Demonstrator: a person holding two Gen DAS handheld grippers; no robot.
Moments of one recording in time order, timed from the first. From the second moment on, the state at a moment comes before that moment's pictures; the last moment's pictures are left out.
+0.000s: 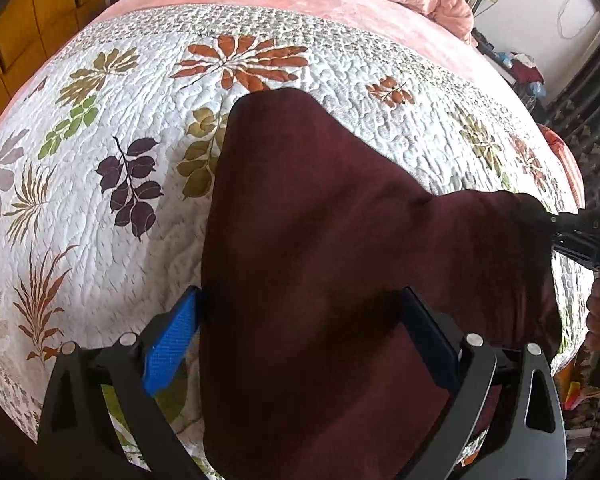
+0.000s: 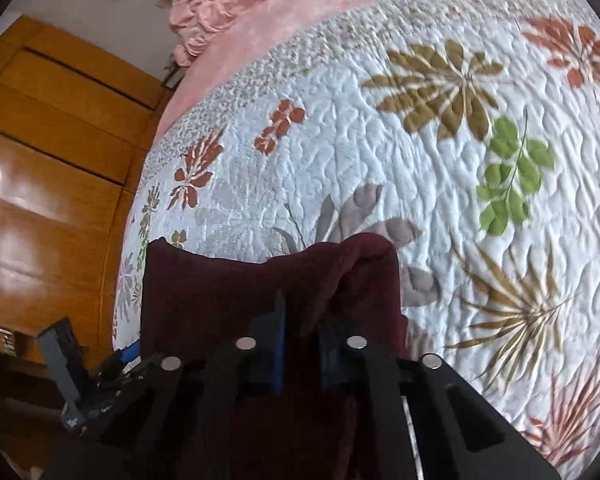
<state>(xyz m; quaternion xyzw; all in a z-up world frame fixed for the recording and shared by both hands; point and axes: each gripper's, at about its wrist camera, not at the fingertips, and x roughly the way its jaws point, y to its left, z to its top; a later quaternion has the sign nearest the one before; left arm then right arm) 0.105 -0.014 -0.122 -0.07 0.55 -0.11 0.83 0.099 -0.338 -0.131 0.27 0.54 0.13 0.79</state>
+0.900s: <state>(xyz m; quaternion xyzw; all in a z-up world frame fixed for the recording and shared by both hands) 0.039 0.001 -0.051 -0.10 0.47 -0.14 0.87 -0.011 -0.334 -0.125 0.23 0.57 0.14 0.77</state>
